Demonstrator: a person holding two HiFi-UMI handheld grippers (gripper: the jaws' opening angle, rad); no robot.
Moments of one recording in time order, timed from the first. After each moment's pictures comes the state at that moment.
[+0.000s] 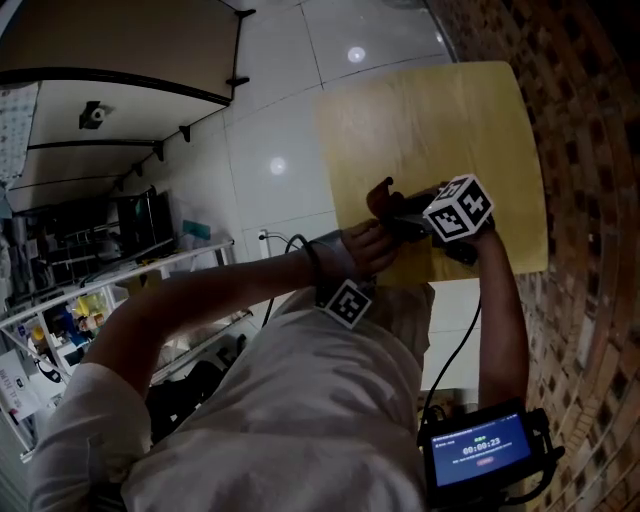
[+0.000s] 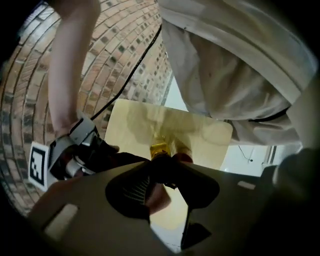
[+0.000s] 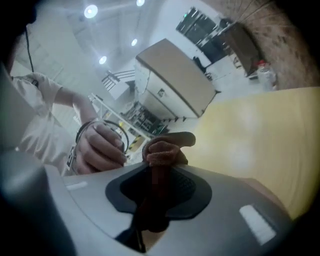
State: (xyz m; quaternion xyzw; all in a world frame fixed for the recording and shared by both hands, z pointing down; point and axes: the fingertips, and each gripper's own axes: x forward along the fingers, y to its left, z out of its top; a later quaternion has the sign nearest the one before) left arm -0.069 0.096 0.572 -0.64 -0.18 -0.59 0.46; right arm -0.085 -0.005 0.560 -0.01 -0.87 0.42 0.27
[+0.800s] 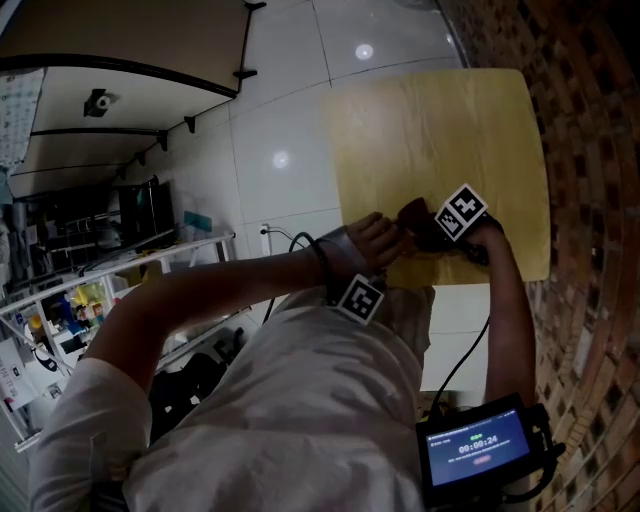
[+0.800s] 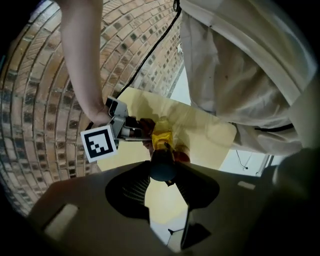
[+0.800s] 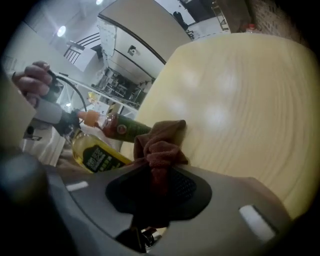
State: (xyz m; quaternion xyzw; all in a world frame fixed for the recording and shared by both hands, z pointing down) left arm -0.069 0.072 0.568 -0.65 -0.14 -0.62 0.42; right arm -0.017 0.029 0.708 0.00 -0.75 0.45 0.50
